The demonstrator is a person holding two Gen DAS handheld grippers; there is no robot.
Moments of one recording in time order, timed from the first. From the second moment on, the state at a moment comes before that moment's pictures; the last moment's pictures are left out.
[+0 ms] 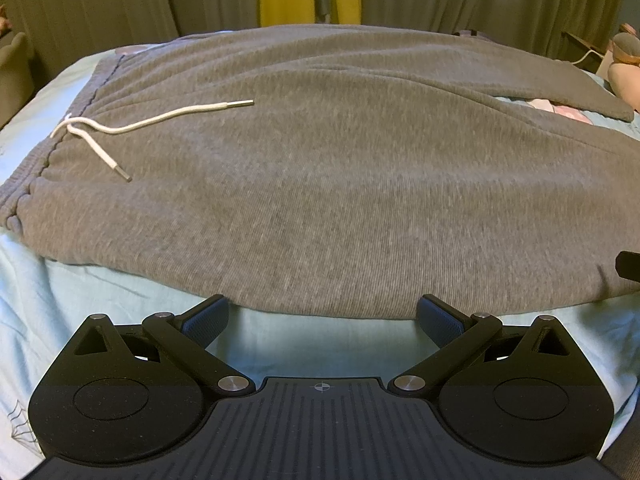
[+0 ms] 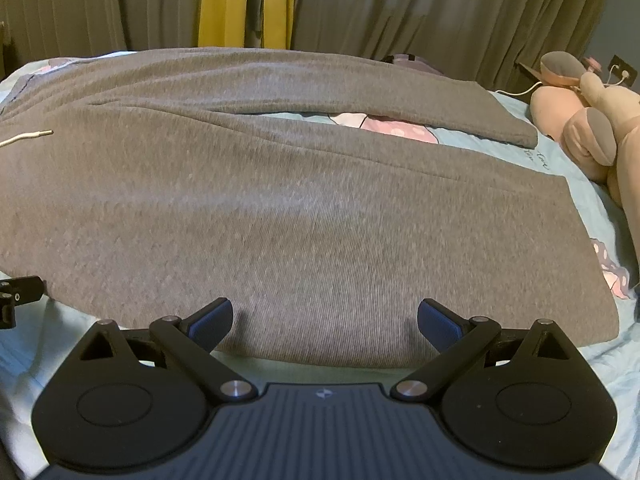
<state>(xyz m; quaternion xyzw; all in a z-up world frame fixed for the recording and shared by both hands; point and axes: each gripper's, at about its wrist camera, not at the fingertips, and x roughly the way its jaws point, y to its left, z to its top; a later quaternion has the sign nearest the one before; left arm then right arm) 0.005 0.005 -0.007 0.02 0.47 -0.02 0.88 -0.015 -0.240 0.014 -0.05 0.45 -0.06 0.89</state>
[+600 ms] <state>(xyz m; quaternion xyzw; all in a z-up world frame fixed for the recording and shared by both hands) 0.009 0.027 0.029 -0.02 0.31 0.10 0.94 0.067 -0.288 -0.037 0.10 0.59 -0.05 0.80</state>
